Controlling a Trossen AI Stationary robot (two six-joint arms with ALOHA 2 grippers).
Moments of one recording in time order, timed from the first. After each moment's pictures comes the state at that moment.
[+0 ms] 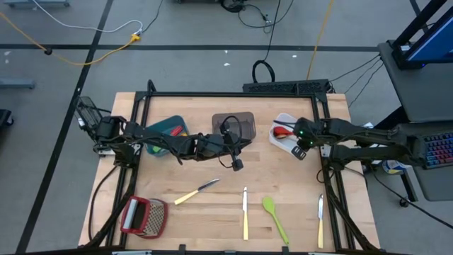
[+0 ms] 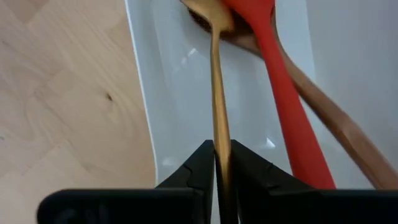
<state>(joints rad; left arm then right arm) -0.08 1.75 1.17 0.32 -0.40 0.02 -0.36 0.89 0.58 -0.97 0.08 0.36</state>
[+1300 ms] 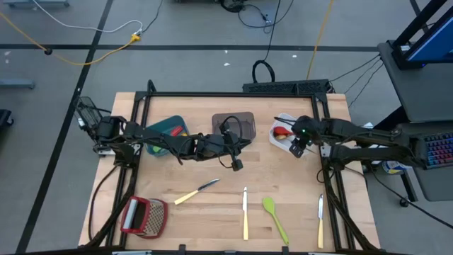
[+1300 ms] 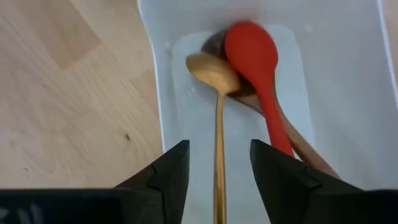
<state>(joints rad) -0.08 1.75 1.17 0.31 -0.40 0.02 -0.35 0.85 0.59 -0.85 0.10 0.31</state>
